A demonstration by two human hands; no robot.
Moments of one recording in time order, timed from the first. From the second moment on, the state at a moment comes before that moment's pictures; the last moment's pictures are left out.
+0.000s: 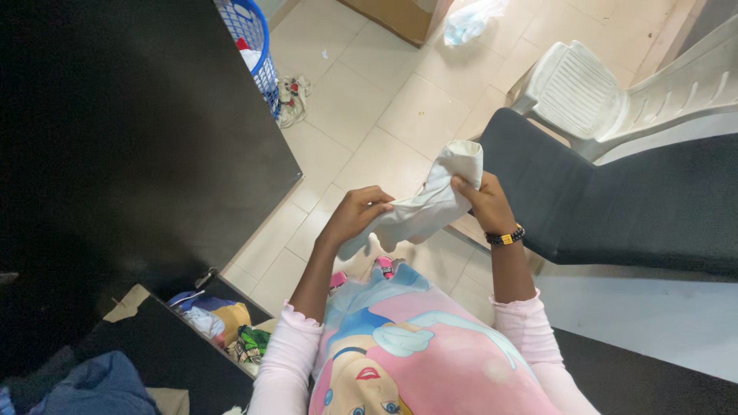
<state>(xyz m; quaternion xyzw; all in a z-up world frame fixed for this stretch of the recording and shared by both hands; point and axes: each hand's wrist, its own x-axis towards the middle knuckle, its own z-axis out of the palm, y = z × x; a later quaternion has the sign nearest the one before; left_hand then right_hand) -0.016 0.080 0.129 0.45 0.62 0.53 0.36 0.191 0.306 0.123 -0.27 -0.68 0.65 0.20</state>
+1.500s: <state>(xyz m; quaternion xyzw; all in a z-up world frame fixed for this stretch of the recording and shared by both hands) -0.012 0.088 0.158 0.30 0.69 0.58 0.31 0.142 0.236 0.088 -0.17 -0.89 0.39 0.17</state>
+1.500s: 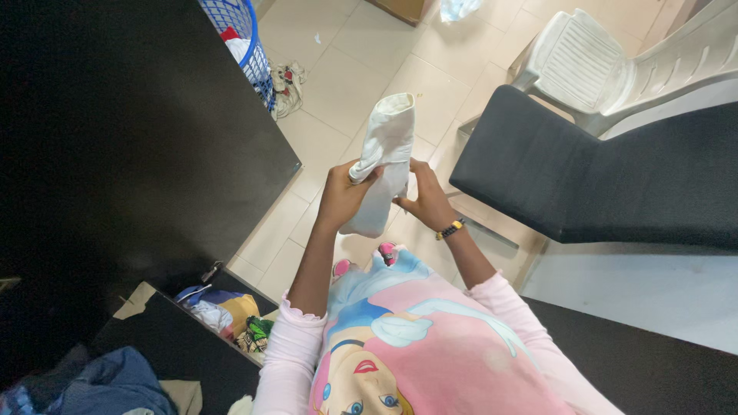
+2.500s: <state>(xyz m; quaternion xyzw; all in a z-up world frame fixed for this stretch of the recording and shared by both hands) 0.000 0.092 0.148 0.17 0.74 0.65 0.04 0.103 0.203 0.054 -0.17 -0.86 0.49 0.04</state>
